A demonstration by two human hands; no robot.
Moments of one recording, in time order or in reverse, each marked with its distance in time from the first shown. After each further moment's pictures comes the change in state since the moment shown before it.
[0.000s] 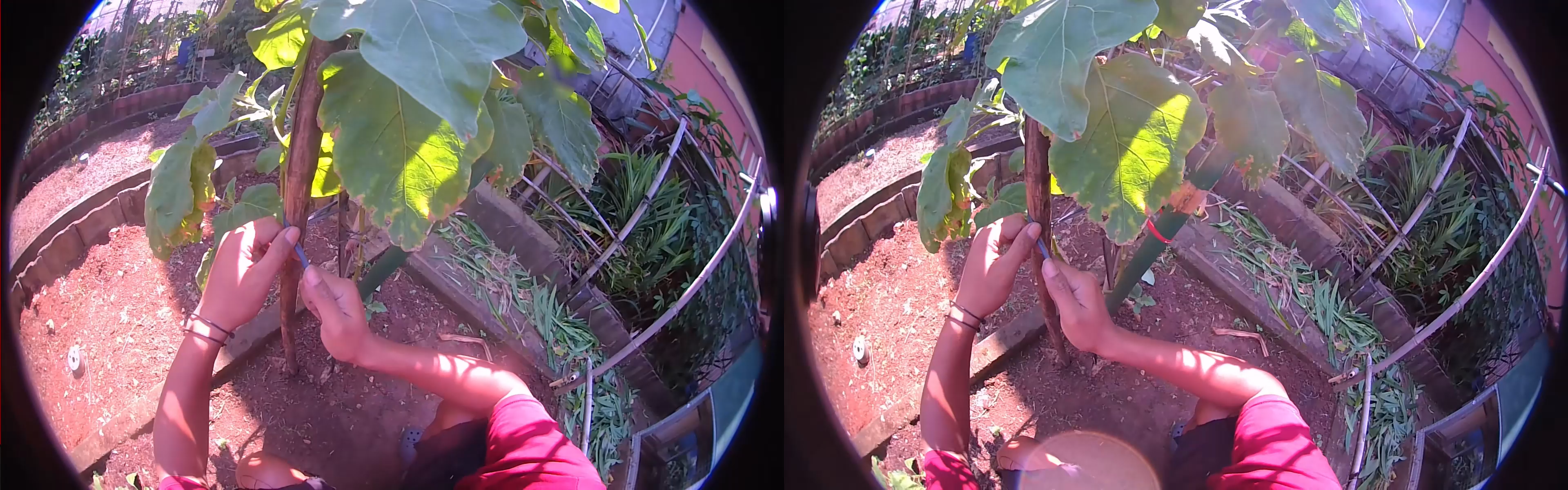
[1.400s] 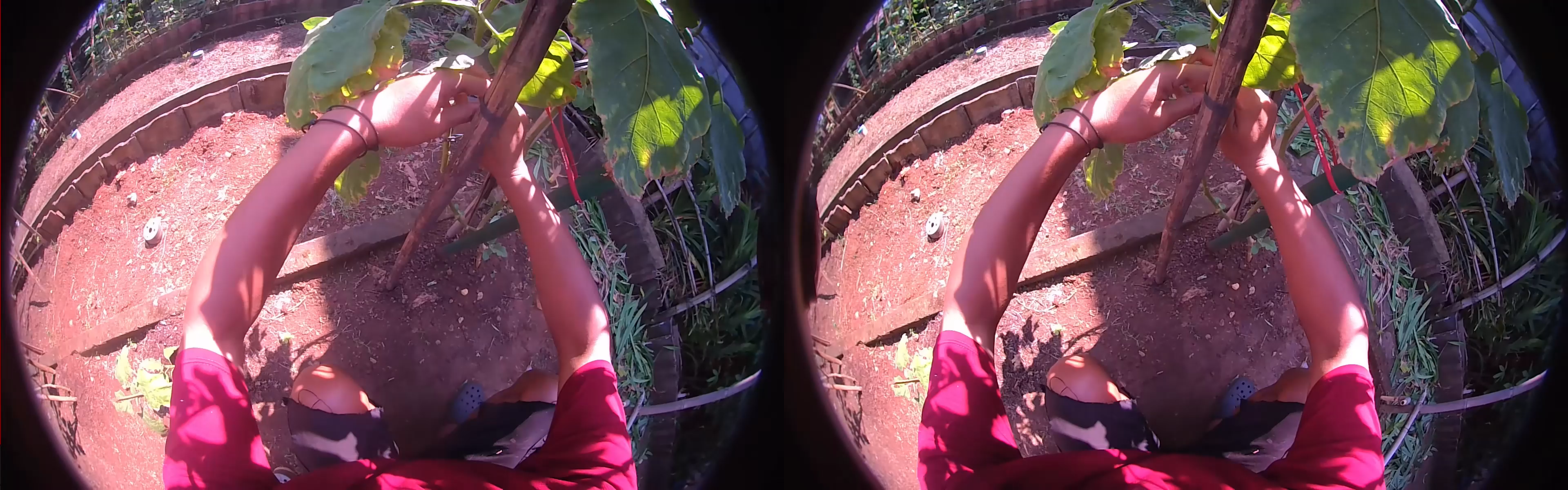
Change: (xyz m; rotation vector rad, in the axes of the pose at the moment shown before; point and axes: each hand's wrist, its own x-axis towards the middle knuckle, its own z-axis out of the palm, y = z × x) left_hand 0.065 -0.051 -0.033 0.304 -0.269 0.406; right_hand 0.139 0.061 -0.036 -0.710 0.037 -0.767
